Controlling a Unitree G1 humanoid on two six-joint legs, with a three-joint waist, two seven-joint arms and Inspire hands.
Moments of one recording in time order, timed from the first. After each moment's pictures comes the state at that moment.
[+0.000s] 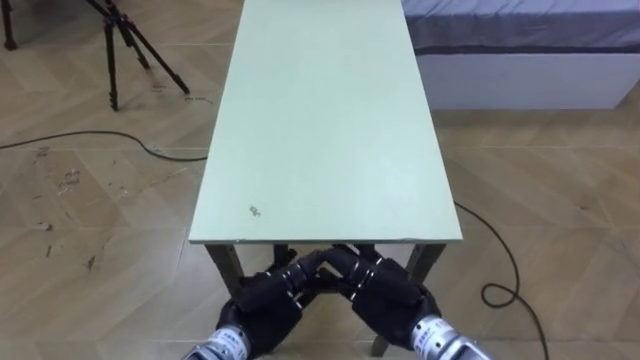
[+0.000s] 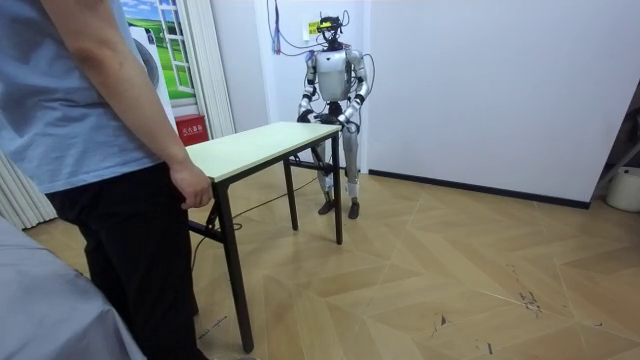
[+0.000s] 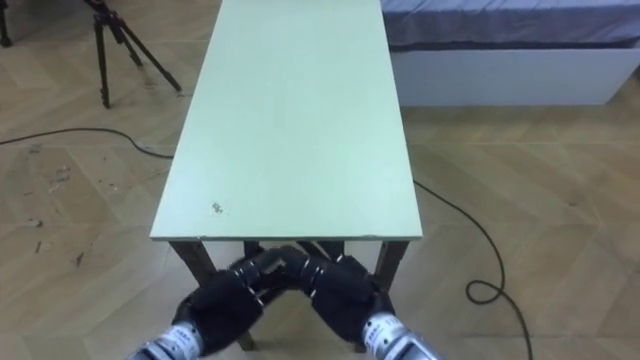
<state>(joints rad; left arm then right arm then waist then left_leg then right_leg) 0.06 0.25 -0.29 0.46 -1.31 0.20 -0.16 0.04 -0.23 0.31 0.41 1.14 0.20 0.27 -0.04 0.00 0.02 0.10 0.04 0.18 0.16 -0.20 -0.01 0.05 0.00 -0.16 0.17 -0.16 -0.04</state>
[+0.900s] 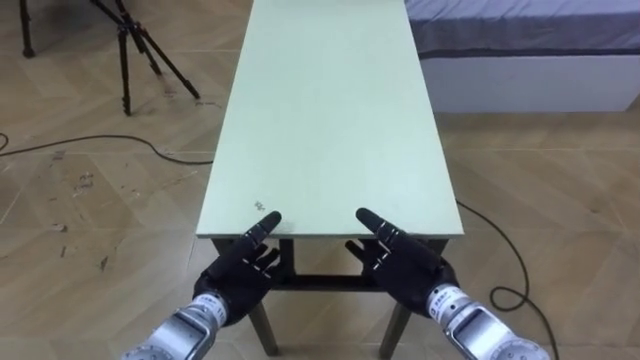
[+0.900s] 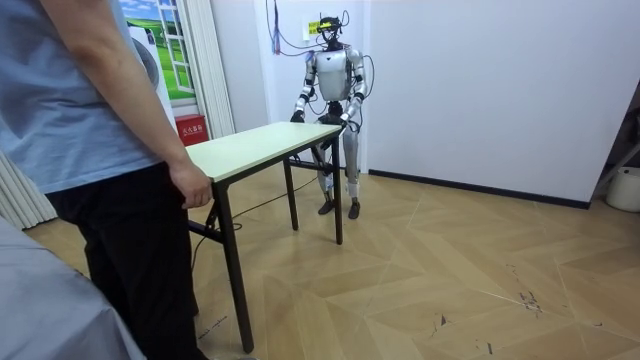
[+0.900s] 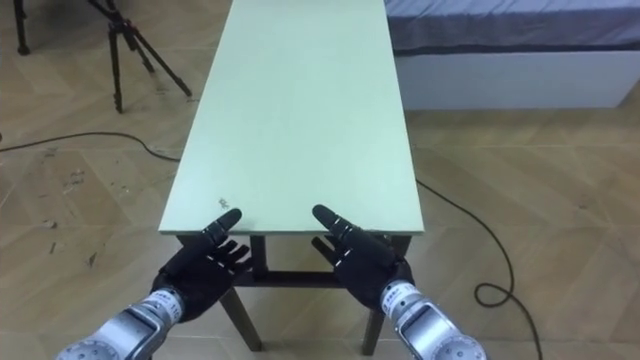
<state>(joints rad) -0.09 0.23 -0.16 0.59 -1.43 0.26 -0.03 -0.08 -0.24 0.21 0.54 1.25 0.24 0.18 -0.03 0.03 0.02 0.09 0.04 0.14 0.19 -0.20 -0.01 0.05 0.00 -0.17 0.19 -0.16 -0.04</state>
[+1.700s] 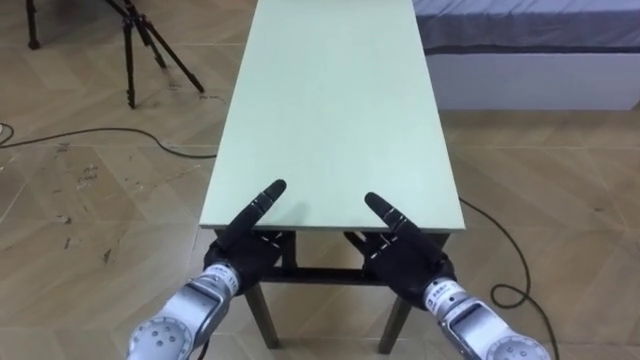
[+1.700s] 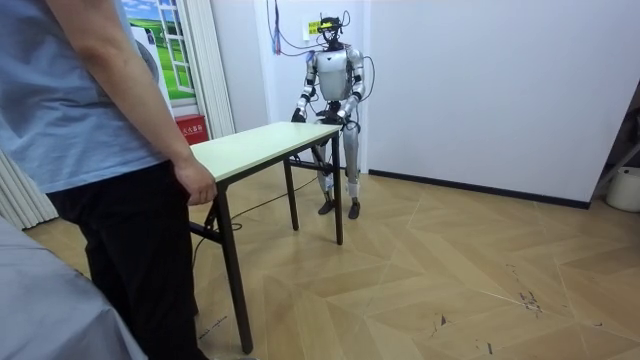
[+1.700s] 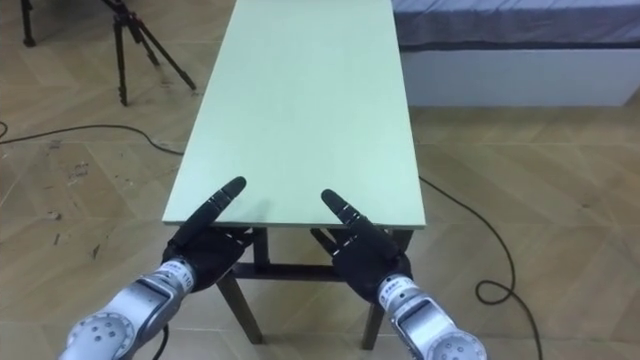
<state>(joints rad) -0.15 0.16 -0.11 0.53 -1.50 0.22 0.10 -0.09 -0.21 0.20 0.53 1.43 0.24 0.14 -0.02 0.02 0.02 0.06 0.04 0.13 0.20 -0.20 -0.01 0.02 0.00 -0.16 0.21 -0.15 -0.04</state>
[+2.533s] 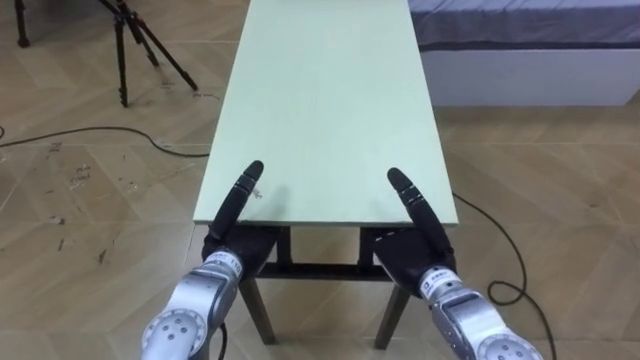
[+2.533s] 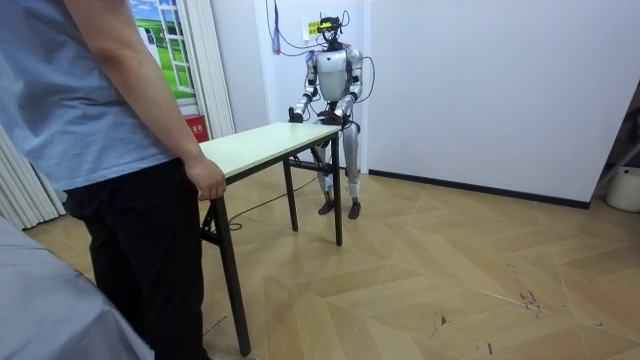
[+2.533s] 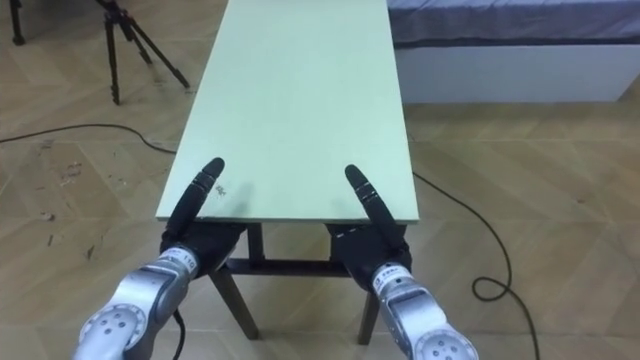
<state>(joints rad) -0.15 0.06 -0.04 0.45 -1.57 0.08 0.27 -0.05 -0.14 0.17 0.40 1.61 0.10 -0.10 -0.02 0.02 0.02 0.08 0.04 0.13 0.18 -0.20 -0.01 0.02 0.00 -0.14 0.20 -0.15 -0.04</state>
